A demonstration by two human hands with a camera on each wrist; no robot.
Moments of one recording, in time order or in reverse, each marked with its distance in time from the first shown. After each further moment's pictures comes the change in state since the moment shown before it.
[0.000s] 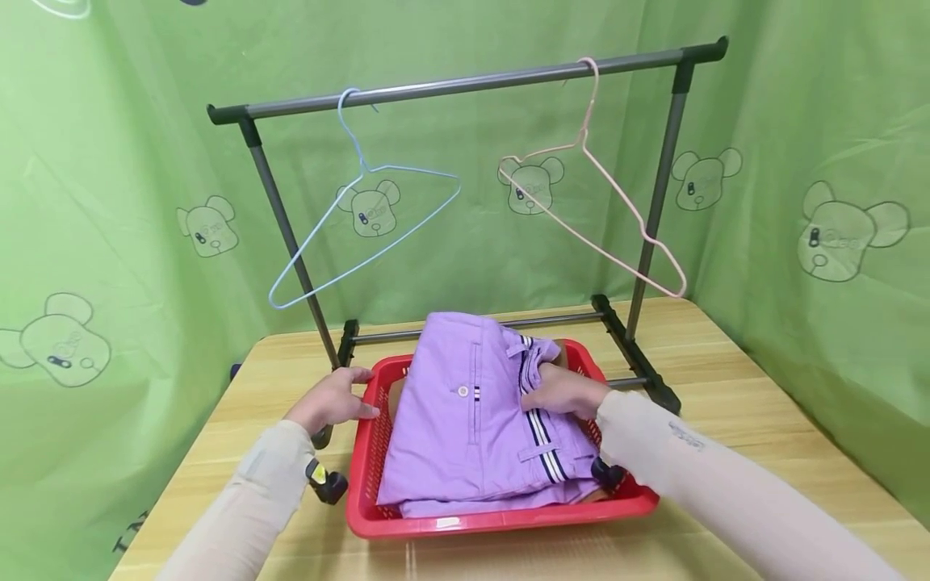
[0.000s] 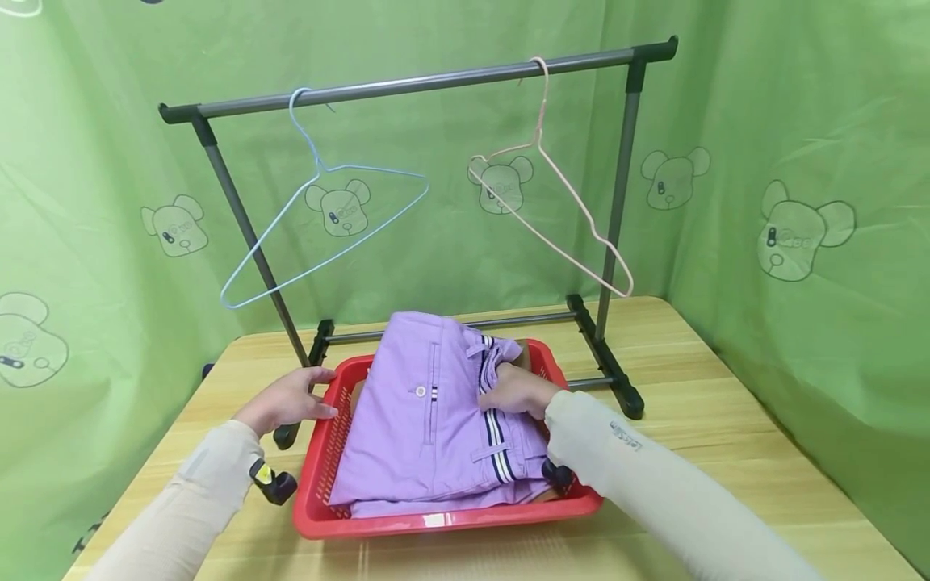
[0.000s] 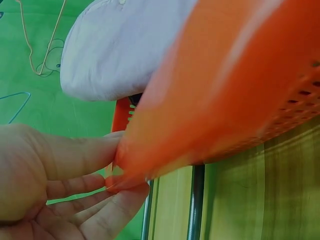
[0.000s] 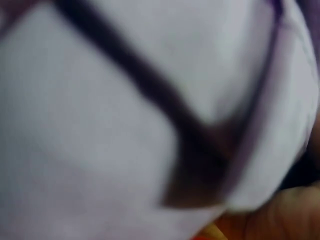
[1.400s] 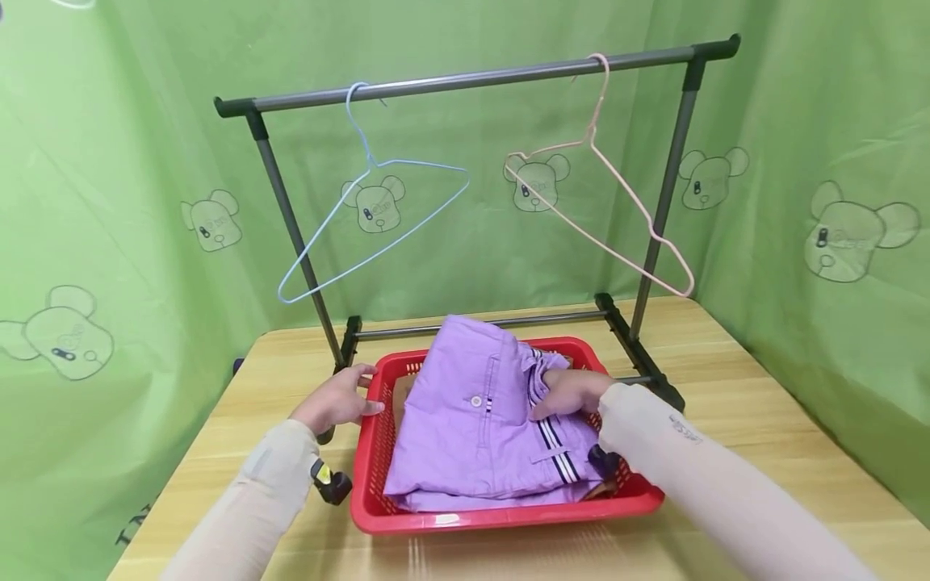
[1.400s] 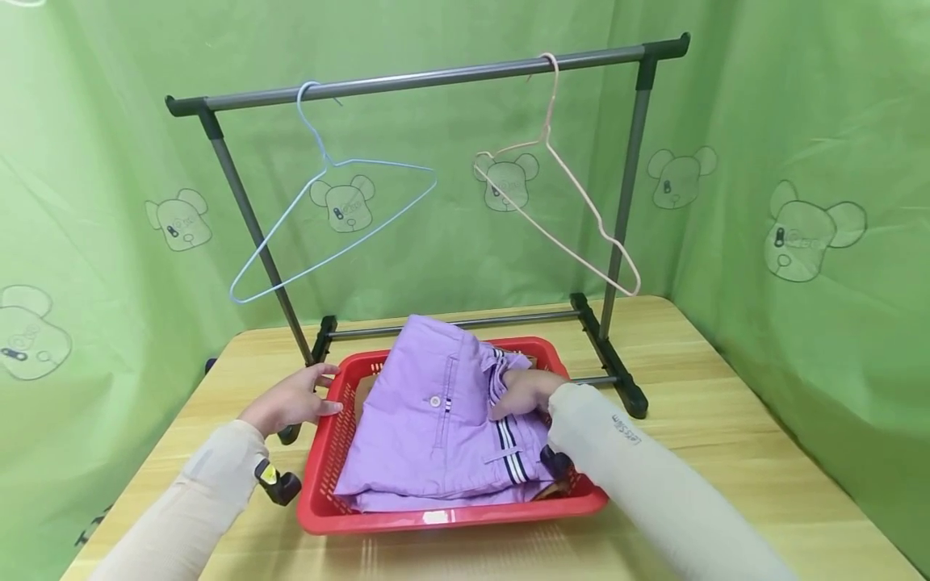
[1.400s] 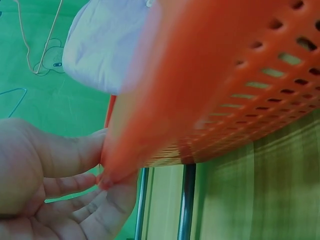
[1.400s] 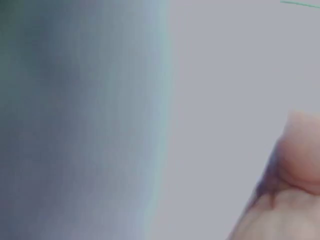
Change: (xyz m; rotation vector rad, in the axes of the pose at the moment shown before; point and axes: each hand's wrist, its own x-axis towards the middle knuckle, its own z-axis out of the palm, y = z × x) left_hand -0.002 -0.002 0.004 -0.150 -0.022 -0.020; right_hand 0.008 0.006 -0.009 -0.238 -0.156 0.048
